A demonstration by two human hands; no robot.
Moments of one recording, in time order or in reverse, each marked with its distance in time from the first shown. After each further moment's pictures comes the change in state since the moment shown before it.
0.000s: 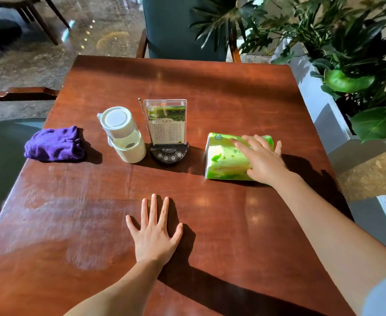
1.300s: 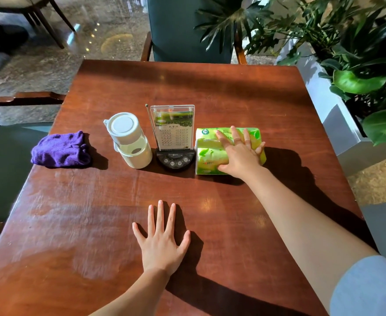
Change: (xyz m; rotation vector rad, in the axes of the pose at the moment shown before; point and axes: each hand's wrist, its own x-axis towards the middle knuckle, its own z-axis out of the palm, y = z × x) left_hand 0.000 -0.003 0.007 0.050 0.054 0.017; right_hand 0.044 -0.062 0.002 0.073 -0.059 0.108
